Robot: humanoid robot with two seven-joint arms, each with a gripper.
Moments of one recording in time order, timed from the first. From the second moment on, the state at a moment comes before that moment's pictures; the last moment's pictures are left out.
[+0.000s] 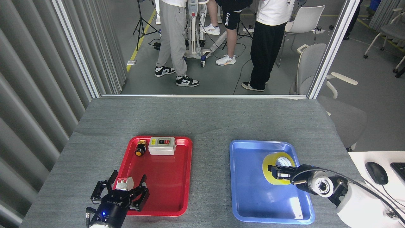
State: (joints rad) left arm 0.01 -0.06 0.17 -1.56 -1.59 -0.33 0.02; right arm -0.53 -0.60 0.73 -1.23 0.33 -0.02 0.50
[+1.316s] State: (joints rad) left arm 0.09 -0.06 0.03 -1.57 -1.59 -0.14 0.20; right arm -0.67 -0.41 0.80 -1.11 0.33 0.26 0.70
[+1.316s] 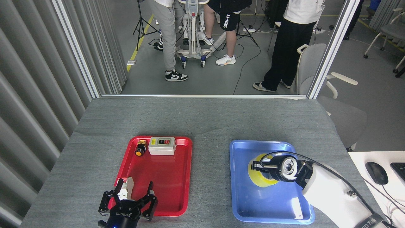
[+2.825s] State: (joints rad) left arm 0.06 -0.04 0.04 -1.52 -1.59 -0.14 0.20; right arm -0.55 -0.37 0.71 -1.12 0.72 0.31 0.30
